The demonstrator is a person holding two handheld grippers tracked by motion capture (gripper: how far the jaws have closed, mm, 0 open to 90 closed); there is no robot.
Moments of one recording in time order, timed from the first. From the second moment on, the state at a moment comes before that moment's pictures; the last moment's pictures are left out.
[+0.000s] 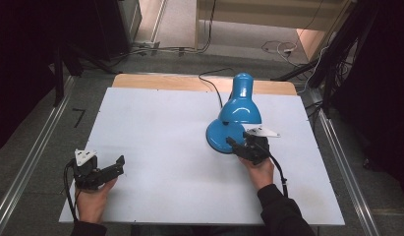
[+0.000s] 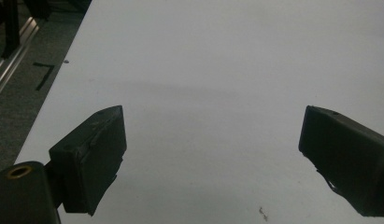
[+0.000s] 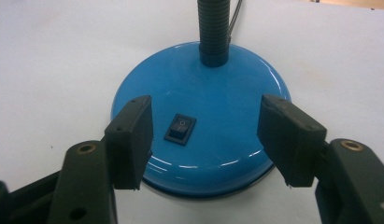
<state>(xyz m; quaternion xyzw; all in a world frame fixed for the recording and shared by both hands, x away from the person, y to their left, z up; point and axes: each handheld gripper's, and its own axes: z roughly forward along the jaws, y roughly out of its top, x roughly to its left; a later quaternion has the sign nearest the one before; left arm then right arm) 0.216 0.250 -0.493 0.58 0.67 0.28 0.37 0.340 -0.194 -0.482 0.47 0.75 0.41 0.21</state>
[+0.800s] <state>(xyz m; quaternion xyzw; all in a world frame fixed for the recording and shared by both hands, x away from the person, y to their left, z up) 0.216 0.250 -0.493 0.58 0.67 0.28 0.37 0.349 -0.184 -0.484 0.47 0.75 0.41 0.20</state>
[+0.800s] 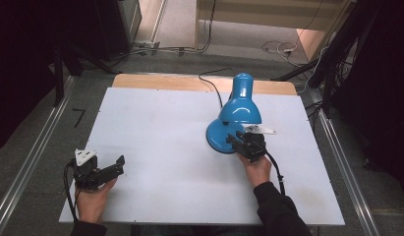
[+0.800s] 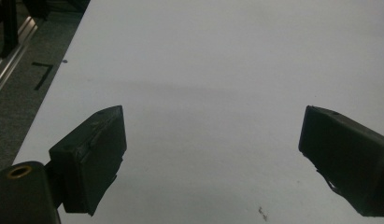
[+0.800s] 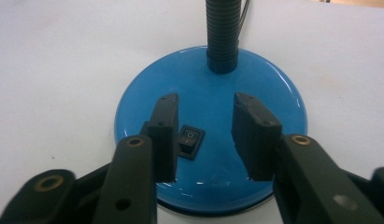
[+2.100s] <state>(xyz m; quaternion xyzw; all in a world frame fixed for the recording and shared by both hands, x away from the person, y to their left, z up) 0.217 0.250 -0.495 0.59 0.67 0.27 0.36 0.353 -0.177 -0.491 0.47 0.76 0.40 0.20</state>
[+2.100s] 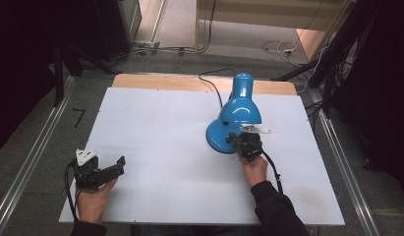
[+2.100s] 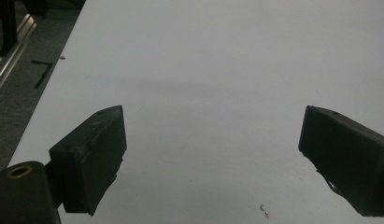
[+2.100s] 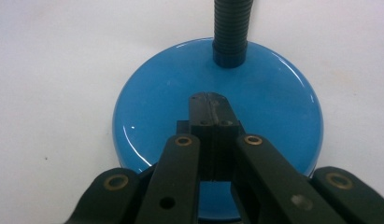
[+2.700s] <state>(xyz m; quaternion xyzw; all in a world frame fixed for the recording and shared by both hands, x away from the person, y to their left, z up) 0.216 0.250 -0.495 0.59 0.67 0.27 0.36 0.350 -0.173 -0.491 0.47 0.76 0.41 0.19</state>
